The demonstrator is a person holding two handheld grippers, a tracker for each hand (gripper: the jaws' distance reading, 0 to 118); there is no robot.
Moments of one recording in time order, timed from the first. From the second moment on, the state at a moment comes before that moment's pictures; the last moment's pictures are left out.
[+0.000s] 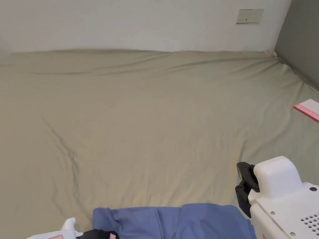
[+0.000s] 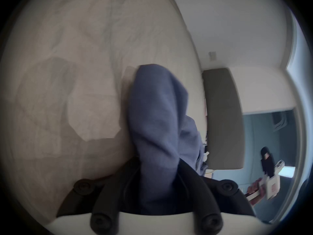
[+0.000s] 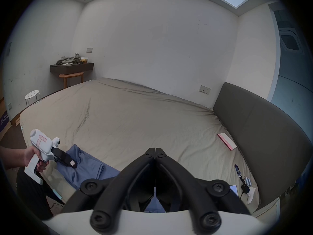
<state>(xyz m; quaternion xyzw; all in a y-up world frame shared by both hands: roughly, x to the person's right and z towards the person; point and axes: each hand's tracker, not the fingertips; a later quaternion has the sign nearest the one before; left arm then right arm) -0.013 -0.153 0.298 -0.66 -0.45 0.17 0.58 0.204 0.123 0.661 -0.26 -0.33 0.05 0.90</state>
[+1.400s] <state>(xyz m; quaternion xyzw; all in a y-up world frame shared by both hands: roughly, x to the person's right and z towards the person) 0.018 0.020 0.333 -0.48 -0.44 -0.12 0.75 0.196 0.126 0.645 -0.25 -0.30 0.05 0.92</state>
